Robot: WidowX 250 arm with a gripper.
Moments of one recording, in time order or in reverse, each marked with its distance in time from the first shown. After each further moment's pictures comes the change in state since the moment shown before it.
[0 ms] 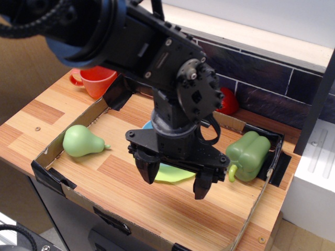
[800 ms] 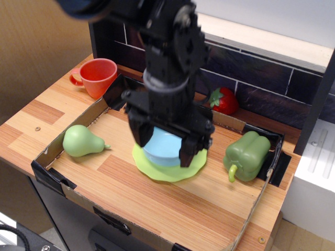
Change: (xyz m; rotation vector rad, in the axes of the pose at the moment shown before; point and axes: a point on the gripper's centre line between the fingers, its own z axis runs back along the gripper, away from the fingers) arm 0.035 0.017 0.012 0.011 0.045 -0.213
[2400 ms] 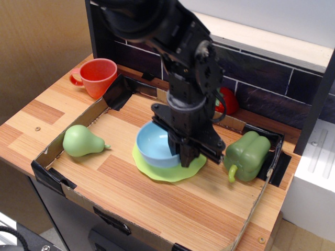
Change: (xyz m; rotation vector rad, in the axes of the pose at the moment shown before) arm 0.018 -0.006 -0.042 -0.022 -0.039 -0.128
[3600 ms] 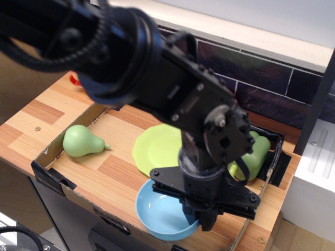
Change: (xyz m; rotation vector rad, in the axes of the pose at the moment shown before) arm -0.057 -0.067 0.015 -0.049 0.013 0.376
